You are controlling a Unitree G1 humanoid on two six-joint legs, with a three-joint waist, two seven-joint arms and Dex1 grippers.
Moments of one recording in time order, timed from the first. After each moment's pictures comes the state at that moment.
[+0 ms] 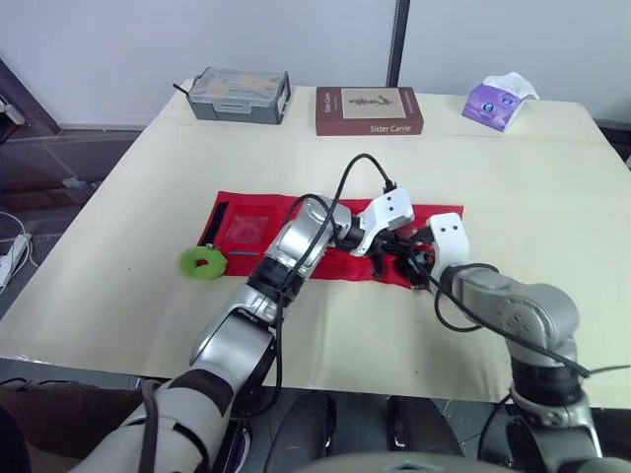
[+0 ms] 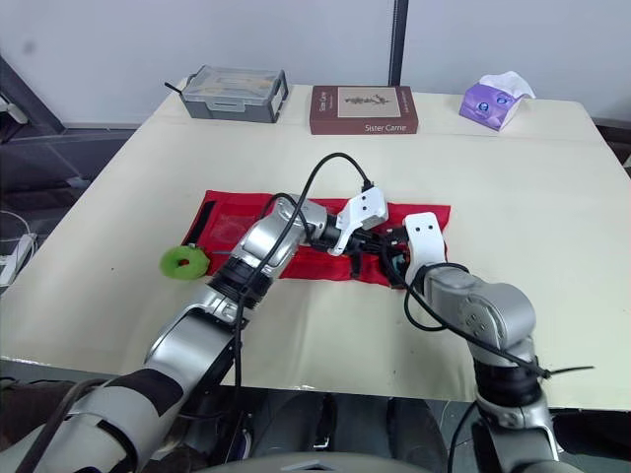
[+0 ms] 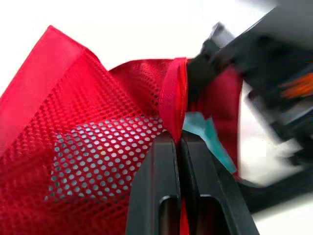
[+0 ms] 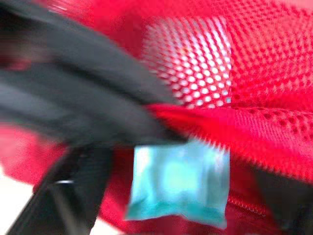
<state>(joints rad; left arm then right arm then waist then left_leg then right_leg) -0.93 0.19 -0.40 0.49 -0.02 0.45 -1.16 -0.31 -0.31 0.06 -0.59 0.60 1.33 -0.12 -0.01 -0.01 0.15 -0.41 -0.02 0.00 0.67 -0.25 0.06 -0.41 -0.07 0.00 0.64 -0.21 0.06</state>
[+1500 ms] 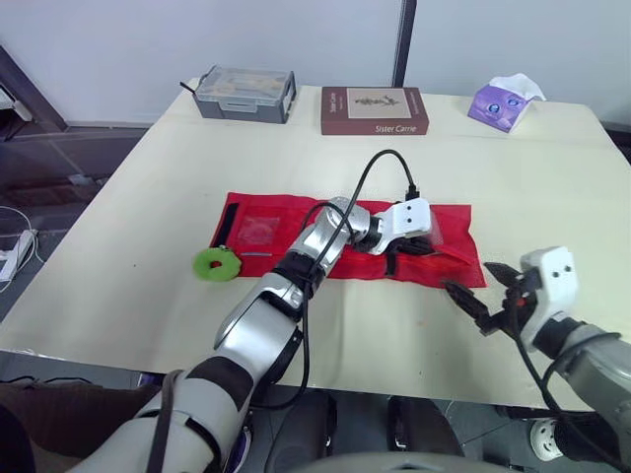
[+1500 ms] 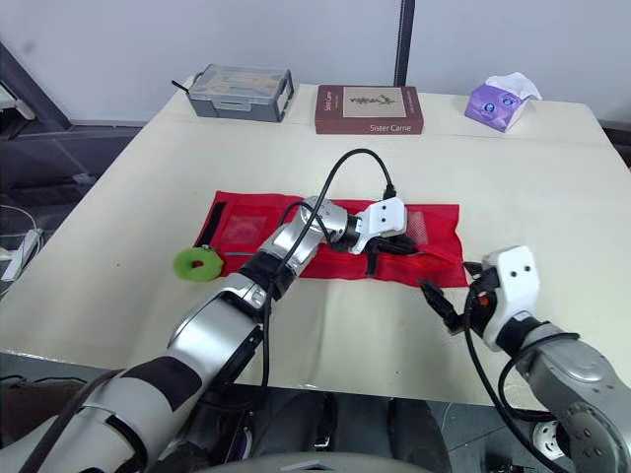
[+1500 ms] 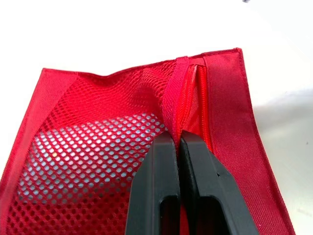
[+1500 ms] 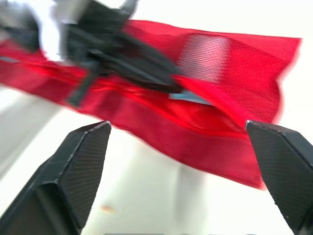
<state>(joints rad) -1.02 0.08 -0.40 0.82 0.07 -0.03 -1.14 0.13 -0.43 -0.40 -0.91 0.76 1.10 0.23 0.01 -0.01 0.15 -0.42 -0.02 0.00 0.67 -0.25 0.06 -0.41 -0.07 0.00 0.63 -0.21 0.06</state>
